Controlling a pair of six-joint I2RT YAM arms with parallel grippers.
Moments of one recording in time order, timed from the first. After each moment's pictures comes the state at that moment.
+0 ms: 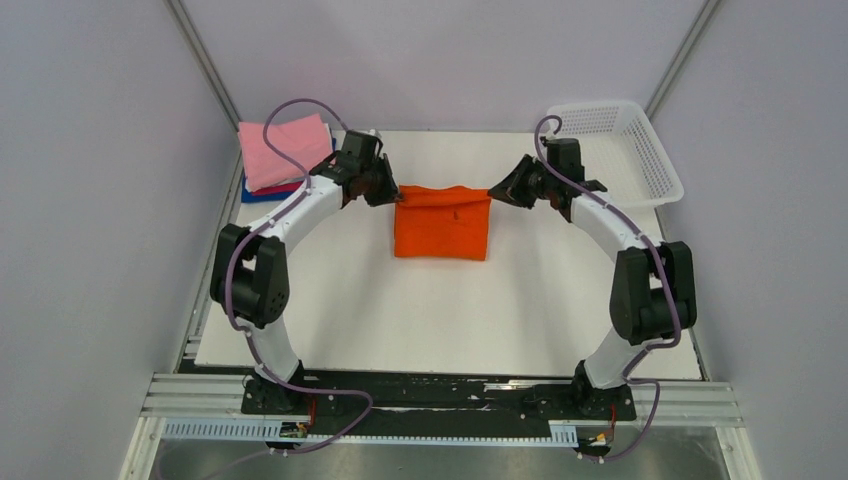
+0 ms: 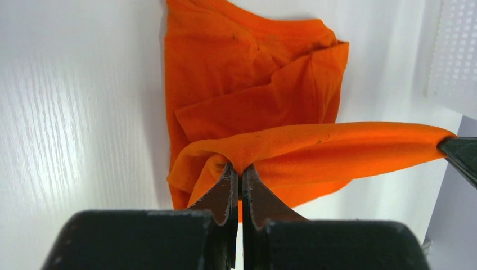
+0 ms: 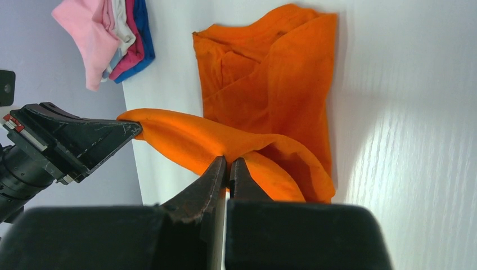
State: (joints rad) left arm -0.38 1.80 1.44 -0.43 0.15 -0.63; right arm 0.17 1.68 1.22 -0.18 -0.46 0.76
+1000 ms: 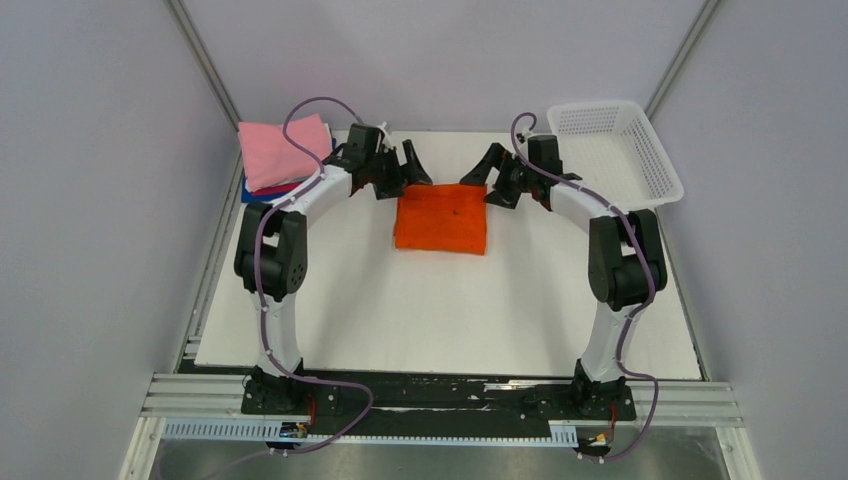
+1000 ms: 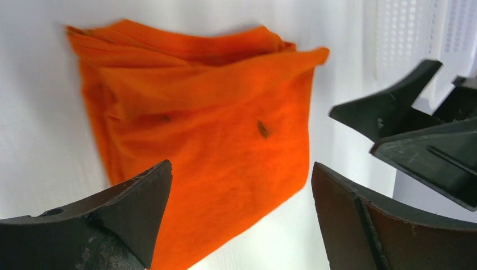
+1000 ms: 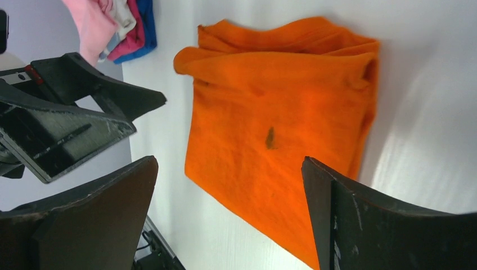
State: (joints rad) left arm -0.33 2.03 1.60 -0.30 0.39 -0.61; right arm 0.19 1.94 1.37 -0.07 -0.56 0.71
